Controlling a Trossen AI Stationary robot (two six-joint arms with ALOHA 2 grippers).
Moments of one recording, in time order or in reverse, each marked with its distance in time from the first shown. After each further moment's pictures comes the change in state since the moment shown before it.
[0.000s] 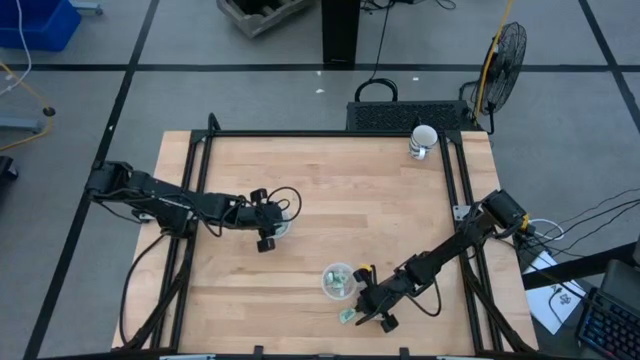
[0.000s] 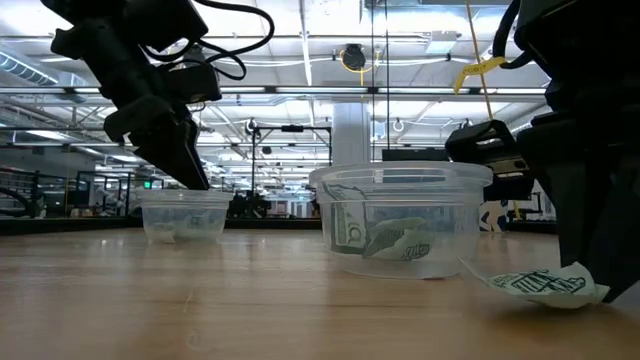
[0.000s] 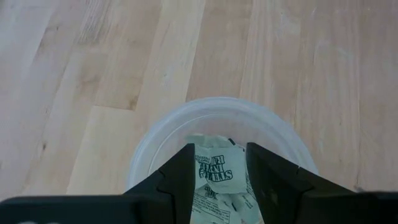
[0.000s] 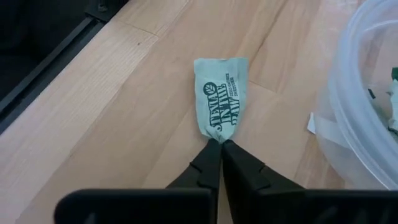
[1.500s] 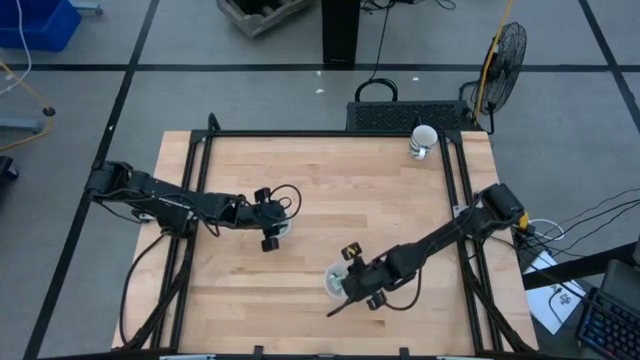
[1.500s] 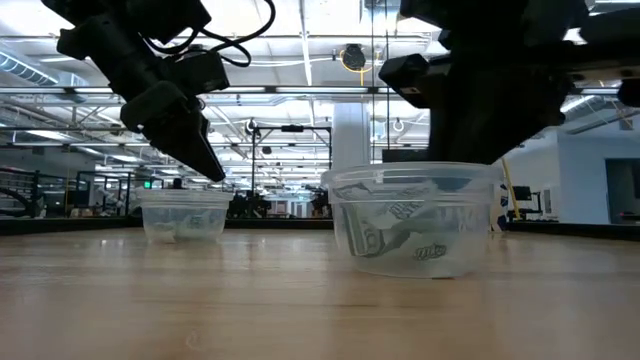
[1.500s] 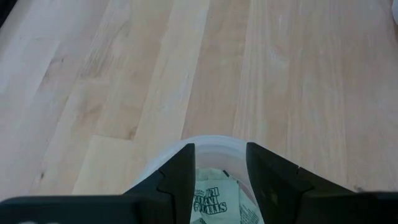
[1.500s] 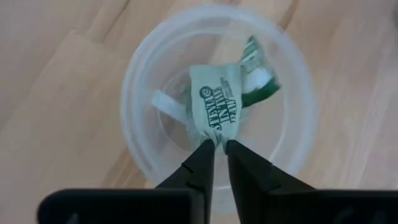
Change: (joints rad) left arm 0.001 0.000 0.001 0.097 -0.001 0.018; right arm -0.119 -0.025 0.386 -0.765 0.182 -0.202
